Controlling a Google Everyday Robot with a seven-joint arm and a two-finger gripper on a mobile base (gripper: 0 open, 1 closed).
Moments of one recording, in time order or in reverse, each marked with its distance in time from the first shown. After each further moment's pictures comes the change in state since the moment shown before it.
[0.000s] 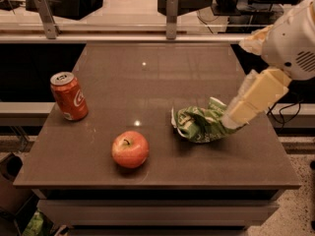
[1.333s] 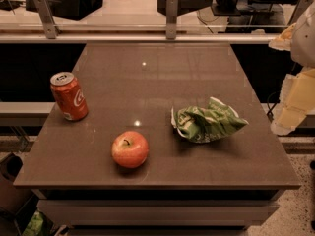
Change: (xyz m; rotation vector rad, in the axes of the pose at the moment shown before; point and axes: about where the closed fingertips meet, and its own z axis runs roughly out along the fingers) arm 0.061 -0.021 -0.032 0.022 0.349 -0.127
